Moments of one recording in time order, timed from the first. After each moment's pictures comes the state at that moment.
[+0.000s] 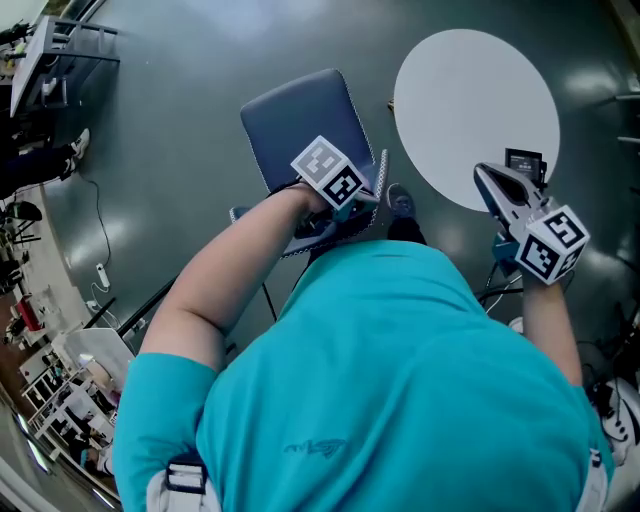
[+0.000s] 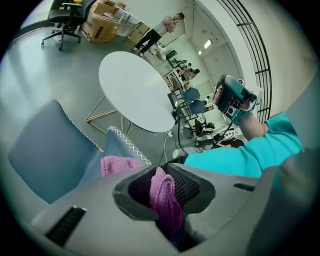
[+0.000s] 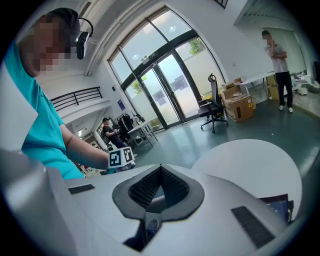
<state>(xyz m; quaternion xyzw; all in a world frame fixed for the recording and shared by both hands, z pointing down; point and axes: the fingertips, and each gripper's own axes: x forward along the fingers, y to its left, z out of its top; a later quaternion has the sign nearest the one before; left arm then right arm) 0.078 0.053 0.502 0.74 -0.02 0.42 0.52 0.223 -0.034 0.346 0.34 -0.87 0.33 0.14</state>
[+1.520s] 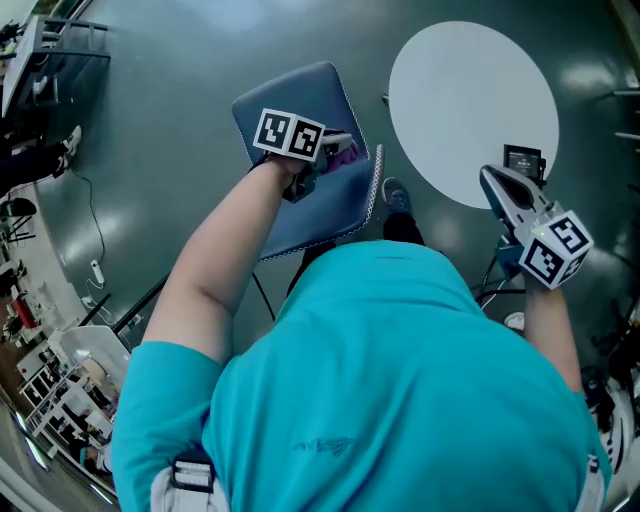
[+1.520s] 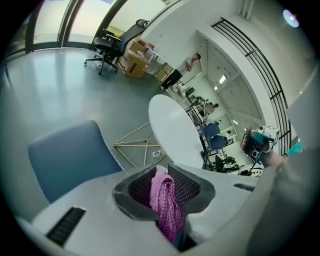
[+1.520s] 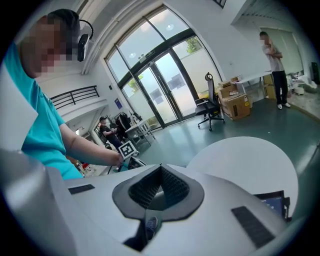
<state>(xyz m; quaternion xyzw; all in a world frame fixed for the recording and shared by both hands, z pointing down) 0.055 -0.072 0.552 0.76 -0.22 0.29 0.53 0.266 -0.032 0.365 0.35 -0.86 0.34 0.15</state>
